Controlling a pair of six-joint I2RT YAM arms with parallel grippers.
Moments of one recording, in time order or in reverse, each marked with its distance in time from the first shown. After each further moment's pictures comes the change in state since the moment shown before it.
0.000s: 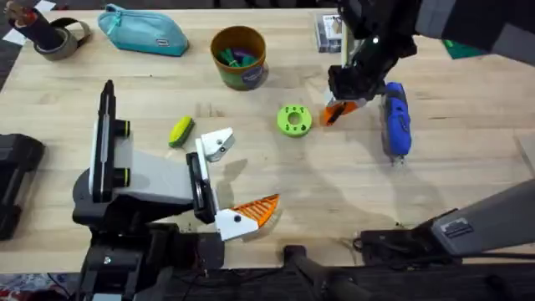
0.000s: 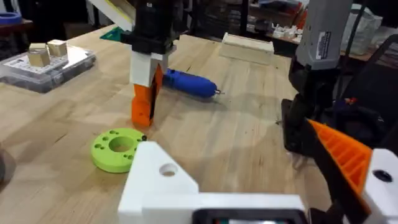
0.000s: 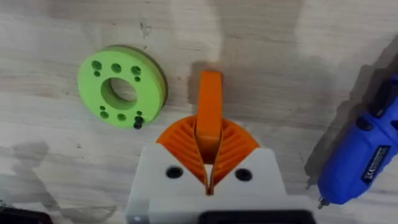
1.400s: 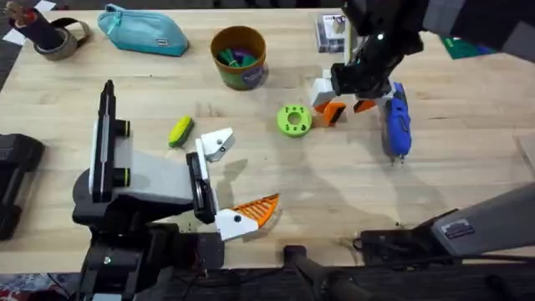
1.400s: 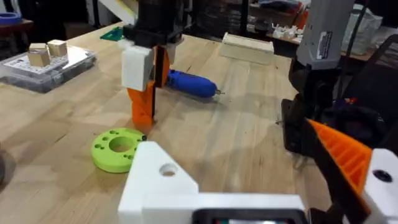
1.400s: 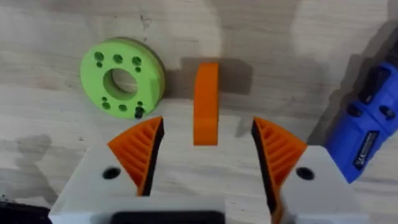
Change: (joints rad) left arm 0.000 0.000 0.000 0.000 0.000 0.000; right arm 0.000 -0.021 0.012 -0.032 0.007 0.018
